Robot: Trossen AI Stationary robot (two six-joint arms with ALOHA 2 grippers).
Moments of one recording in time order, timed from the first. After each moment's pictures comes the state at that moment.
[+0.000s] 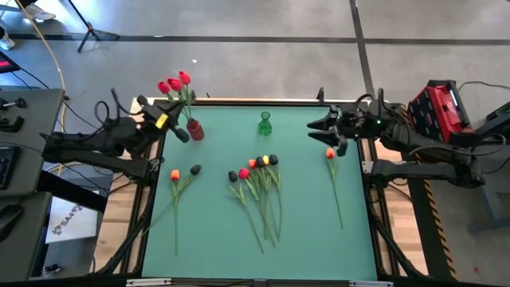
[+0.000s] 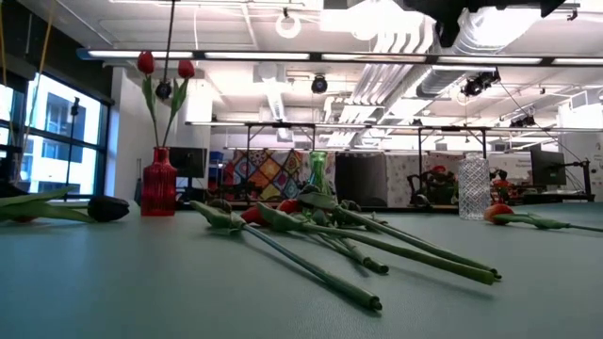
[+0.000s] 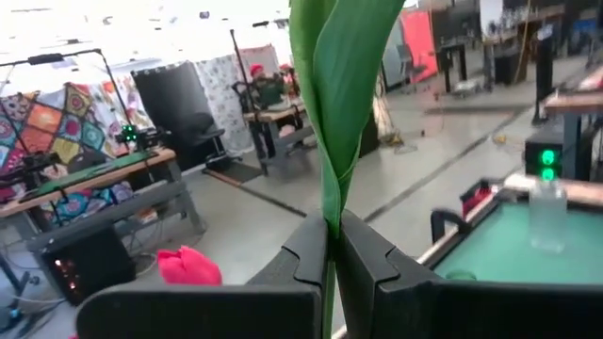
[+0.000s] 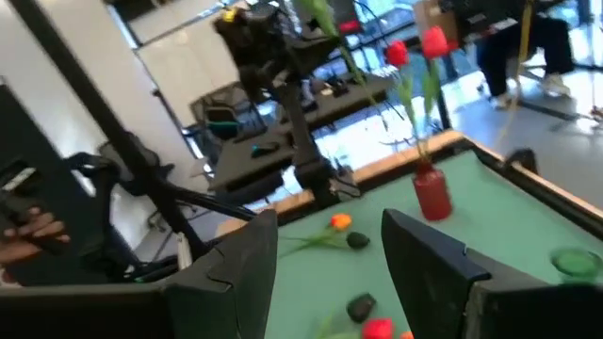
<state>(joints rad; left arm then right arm) -0.07 0.67 0.78 -0.05 -1.00 0.30 -0.38 0.78 0.76 -0.02 -0.39 0.37</state>
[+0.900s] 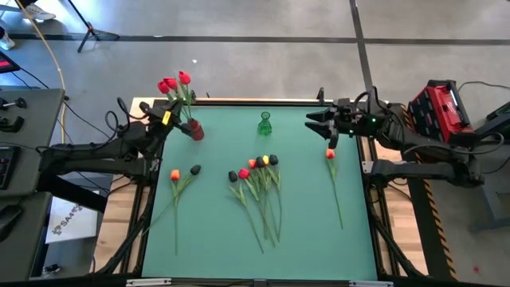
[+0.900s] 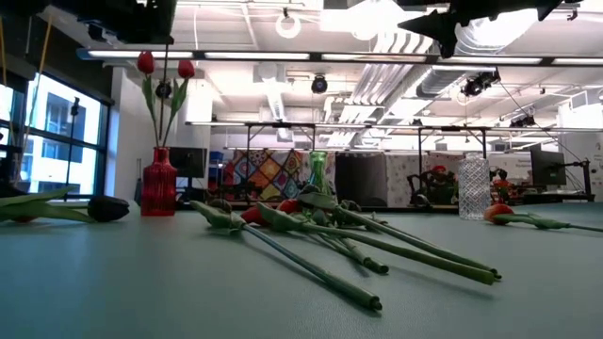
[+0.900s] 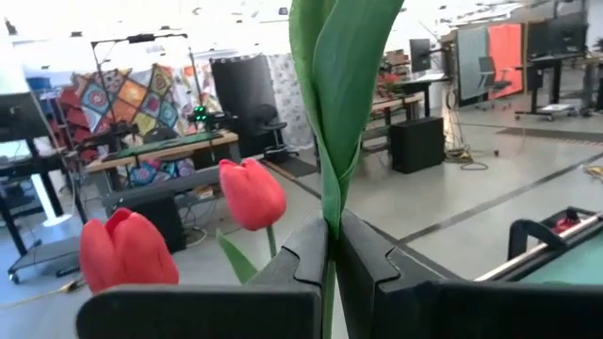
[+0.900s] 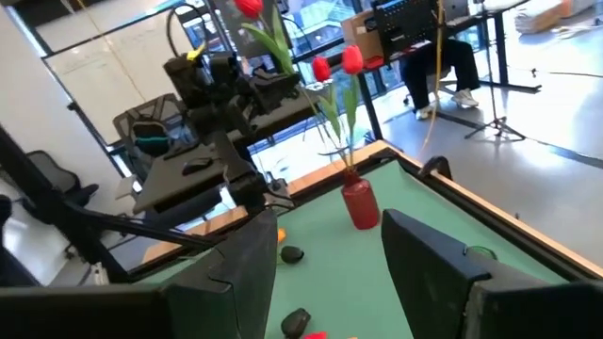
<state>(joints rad) 0.14 0.60 0.48 0.29 -1.00 0.29 -0.42 0.81 0.76 -0.02 -0.22 0.33</state>
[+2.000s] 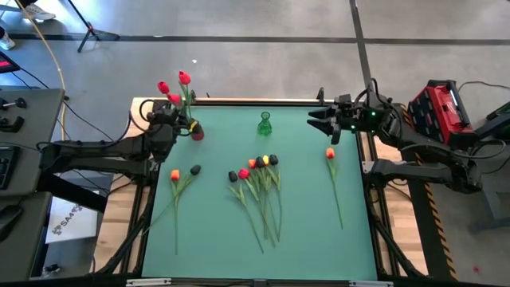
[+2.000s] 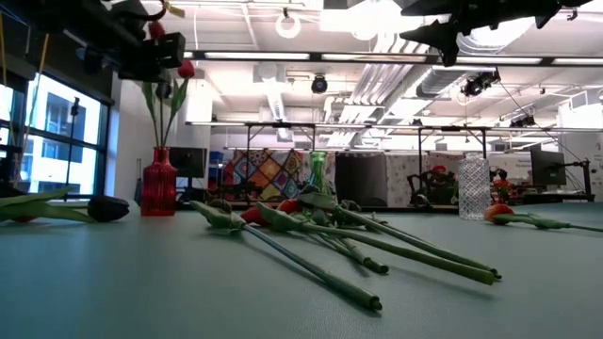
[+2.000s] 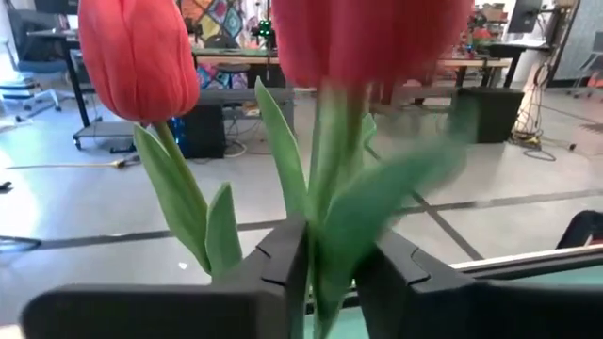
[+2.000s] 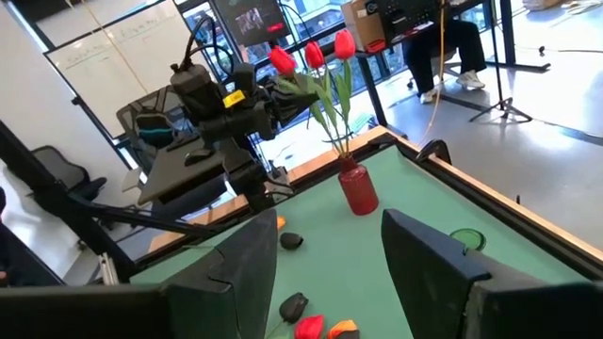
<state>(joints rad) 0.16 0.76 0.48 0.04 -1.19 -0.27 -0.54 0.81 0.76 -0.06 -0.37 0.34</state>
